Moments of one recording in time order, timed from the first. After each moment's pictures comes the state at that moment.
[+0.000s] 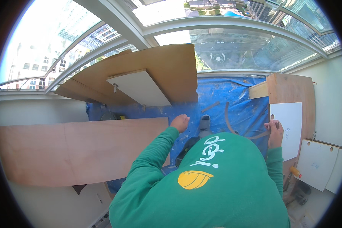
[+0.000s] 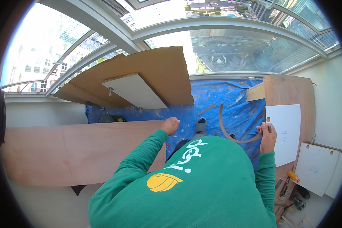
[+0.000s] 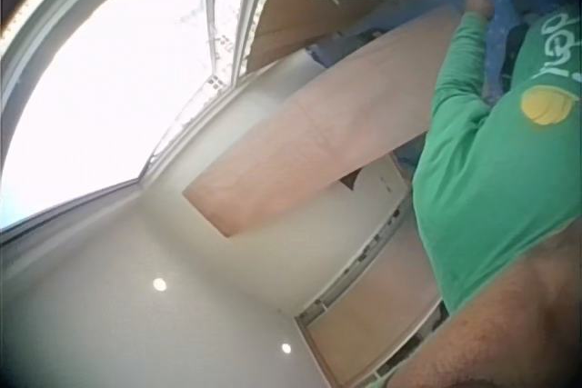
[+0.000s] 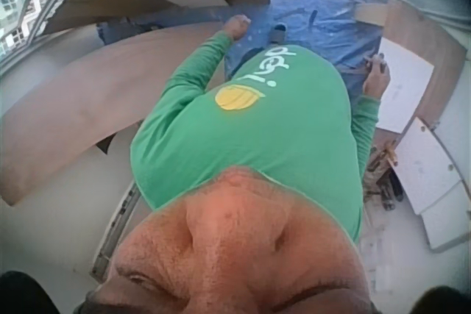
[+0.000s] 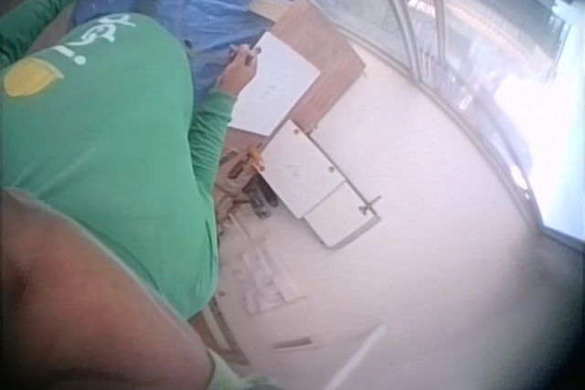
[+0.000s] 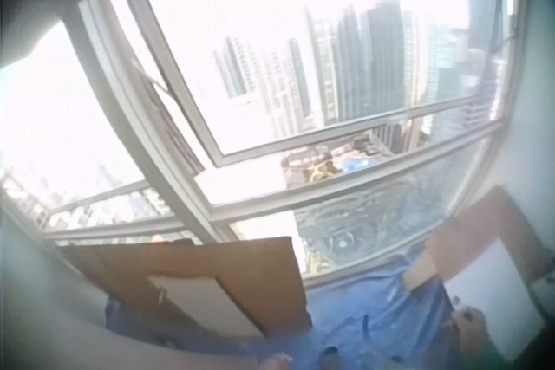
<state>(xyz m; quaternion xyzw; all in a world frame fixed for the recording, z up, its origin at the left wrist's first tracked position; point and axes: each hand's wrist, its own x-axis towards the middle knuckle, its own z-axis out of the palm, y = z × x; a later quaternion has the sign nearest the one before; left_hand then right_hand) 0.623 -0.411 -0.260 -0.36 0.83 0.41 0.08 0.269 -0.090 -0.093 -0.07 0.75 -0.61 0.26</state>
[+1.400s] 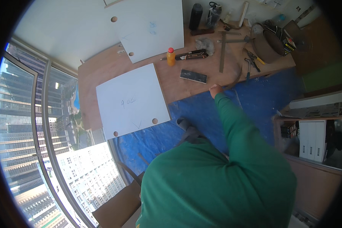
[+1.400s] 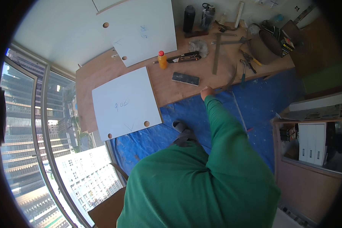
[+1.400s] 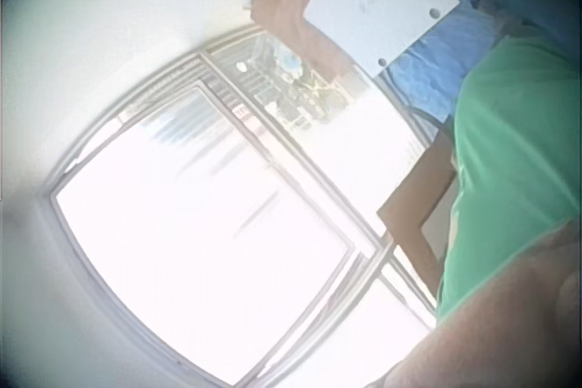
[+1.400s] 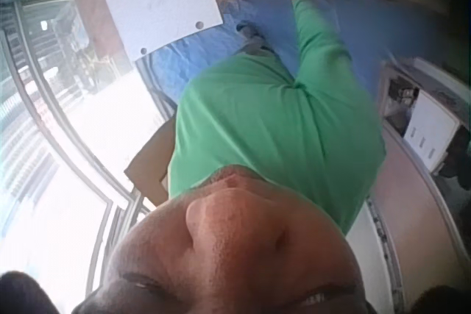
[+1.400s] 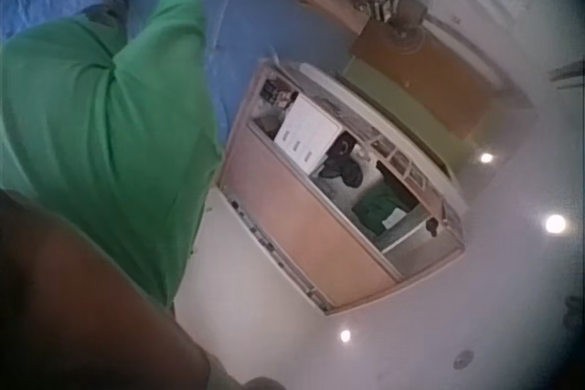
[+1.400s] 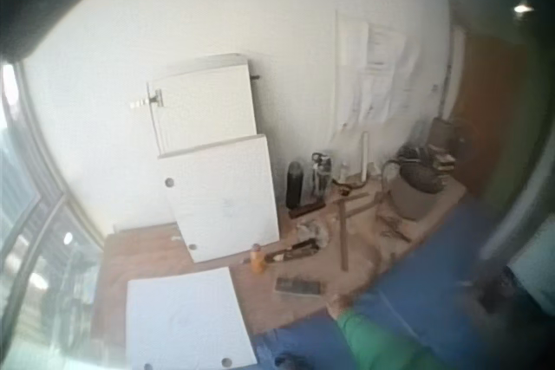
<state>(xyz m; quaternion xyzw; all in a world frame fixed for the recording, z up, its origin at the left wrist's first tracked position) 0.447 -0.220 -0.254 -0.11 0.91 0.28 0.28 0.407 0.545 -0.334 0.54 0.77 -0.32 0.06</state>
